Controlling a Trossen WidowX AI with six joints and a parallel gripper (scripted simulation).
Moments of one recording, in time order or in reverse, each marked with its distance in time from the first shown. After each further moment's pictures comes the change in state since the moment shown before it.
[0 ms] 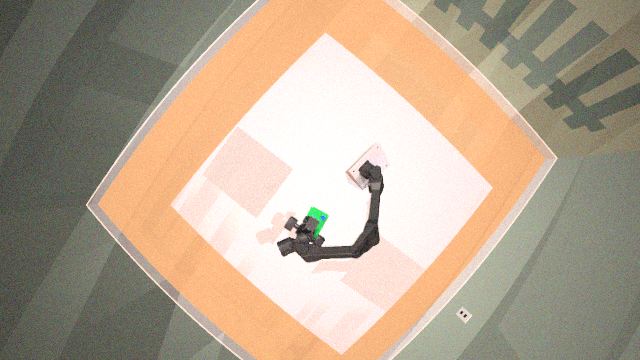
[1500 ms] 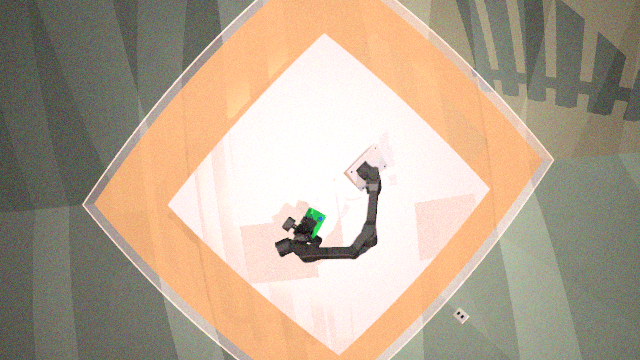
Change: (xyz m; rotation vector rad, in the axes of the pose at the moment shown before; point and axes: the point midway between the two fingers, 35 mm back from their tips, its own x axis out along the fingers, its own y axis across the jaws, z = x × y) arm 0.006 0.000 0.001 0.005 0.000 -0.001
